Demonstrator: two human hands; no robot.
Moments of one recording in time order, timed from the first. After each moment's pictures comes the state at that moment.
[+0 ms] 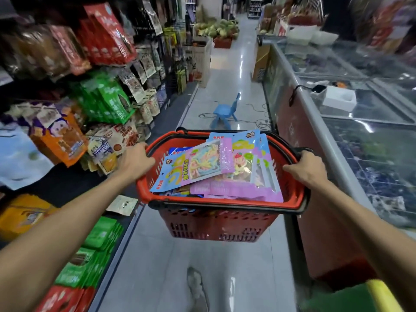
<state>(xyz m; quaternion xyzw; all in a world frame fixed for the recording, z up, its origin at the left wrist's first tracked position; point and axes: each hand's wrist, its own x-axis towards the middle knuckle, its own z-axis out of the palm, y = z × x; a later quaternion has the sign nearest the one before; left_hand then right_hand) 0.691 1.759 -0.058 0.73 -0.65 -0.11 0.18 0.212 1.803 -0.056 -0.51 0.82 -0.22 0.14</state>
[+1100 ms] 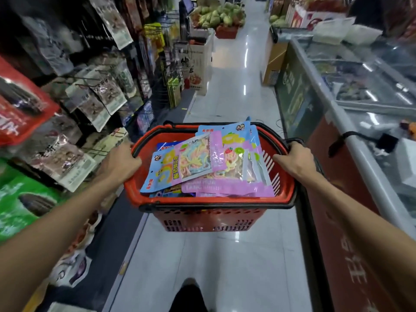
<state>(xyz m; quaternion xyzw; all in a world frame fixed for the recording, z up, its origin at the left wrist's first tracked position) 0.651 0.985 -0.056 0.75 -0.63 -0.11 0.20 0.181 0.976 -0.065 -0.54 0.80 -0.22 0.15</state>
